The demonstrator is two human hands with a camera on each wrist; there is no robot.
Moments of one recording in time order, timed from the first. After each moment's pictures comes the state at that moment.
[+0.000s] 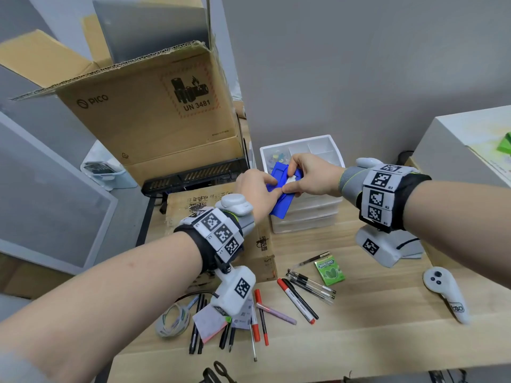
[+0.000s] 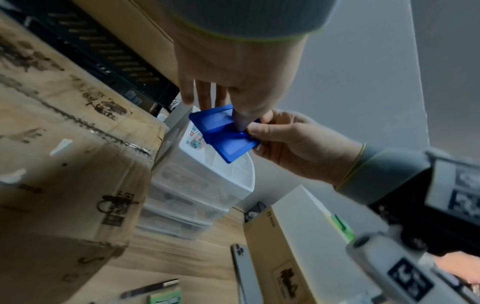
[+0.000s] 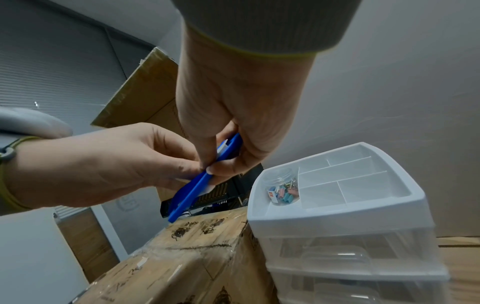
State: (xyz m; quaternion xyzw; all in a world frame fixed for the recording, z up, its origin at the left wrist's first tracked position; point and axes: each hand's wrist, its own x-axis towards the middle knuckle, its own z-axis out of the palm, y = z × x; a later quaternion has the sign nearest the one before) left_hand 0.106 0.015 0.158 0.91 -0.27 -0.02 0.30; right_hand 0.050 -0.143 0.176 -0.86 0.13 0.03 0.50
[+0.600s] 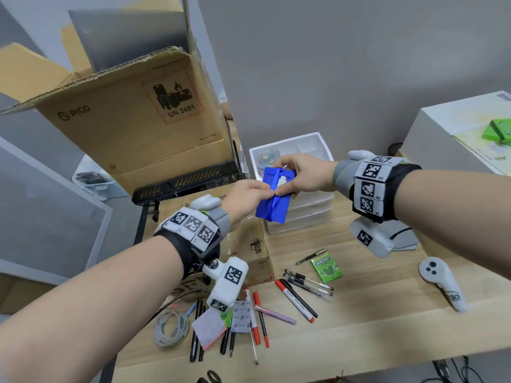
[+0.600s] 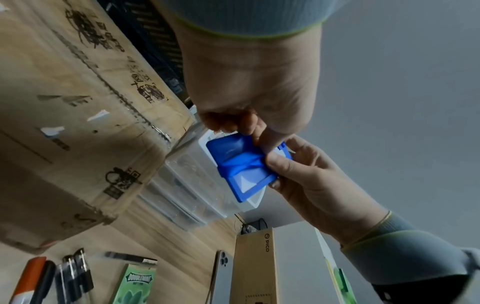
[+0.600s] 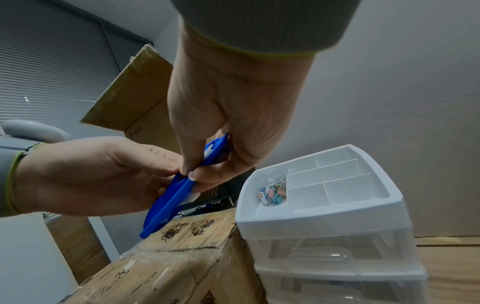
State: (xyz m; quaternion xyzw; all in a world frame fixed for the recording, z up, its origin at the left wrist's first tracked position) left_hand 0.105 0.023 0.171 0.80 -0.21 -0.31 0.47; right_hand 0.045 -0.153 0.181 -0.83 0.08 0.09 0.54
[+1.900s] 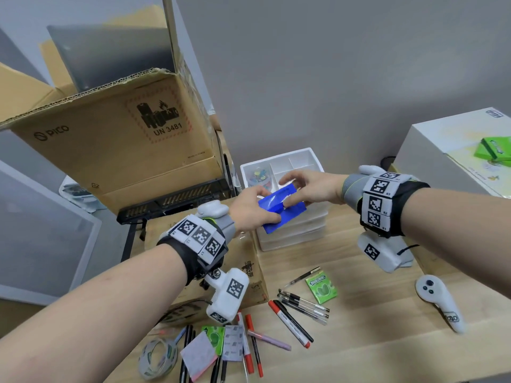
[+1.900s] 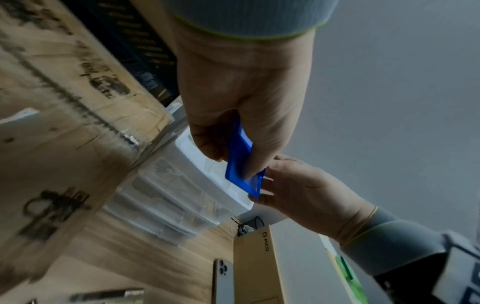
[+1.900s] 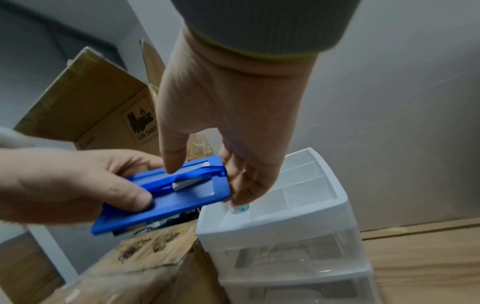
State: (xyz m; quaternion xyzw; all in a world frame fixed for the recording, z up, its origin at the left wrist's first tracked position) left_hand 0.131 -0.019 0.156 0.85 -0.29 -0.27 0.34; right_hand 0.055 -0.207 0.161 -0.82 0.17 0.13 0.52
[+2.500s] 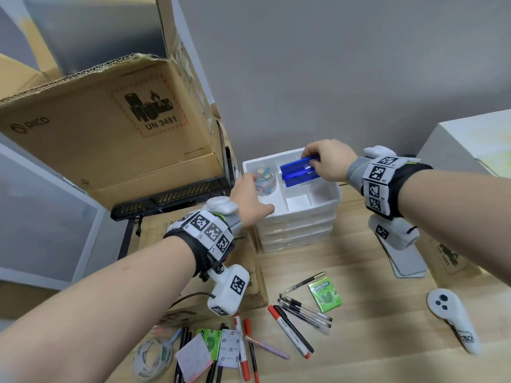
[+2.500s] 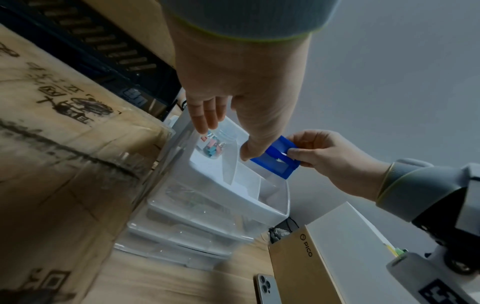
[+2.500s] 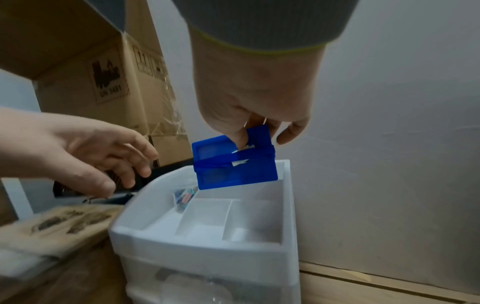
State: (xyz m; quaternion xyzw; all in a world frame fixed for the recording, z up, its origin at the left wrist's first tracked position) left_hand 0.170 -0.043 0.128 0.92 -0.27 -0.16 0.25; right_hand 0.109 -0.274 0.143 -0.97 0.16 -0.01 0.19
